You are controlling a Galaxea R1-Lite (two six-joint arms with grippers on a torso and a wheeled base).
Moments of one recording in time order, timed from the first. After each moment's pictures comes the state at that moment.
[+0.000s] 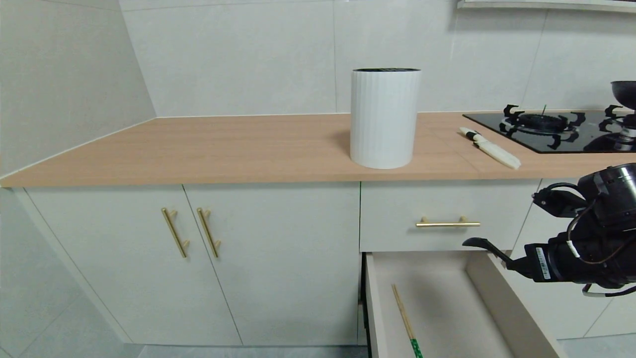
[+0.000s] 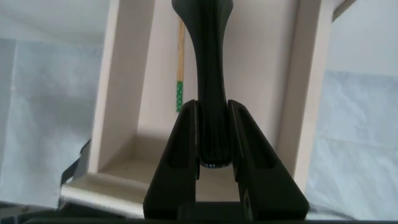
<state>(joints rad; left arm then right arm) 0.00 0.00 0.00 0.00 0.00 0.00 0.17 1.53 -0.81 0.10 0.09 0.13</state>
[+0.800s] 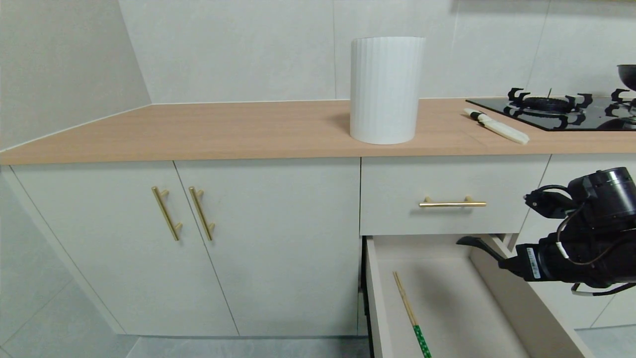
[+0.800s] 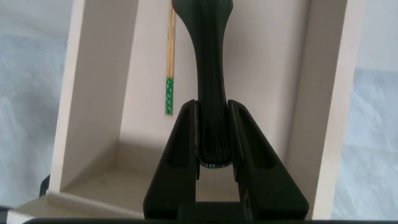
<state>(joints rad) 0.00 0.00 0.00 0.00 0.00 0.00 0.19 1.58 -0.78 0.02 0.09 0.13</state>
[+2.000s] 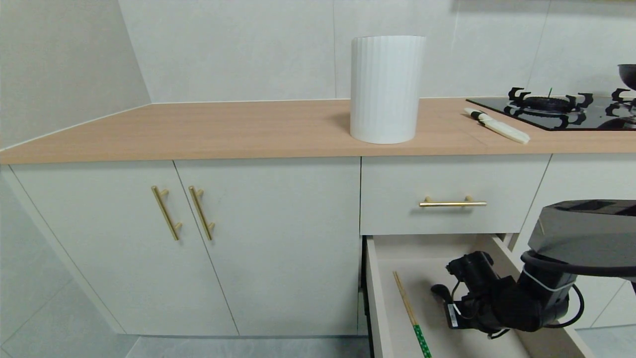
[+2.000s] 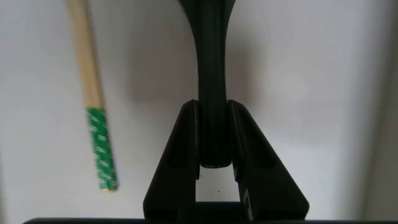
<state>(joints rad) 0.00 0.00 0.00 0.00 0.00 0.00 0.32 2.32 -0.73 -0.54 -0.15 0.26</state>
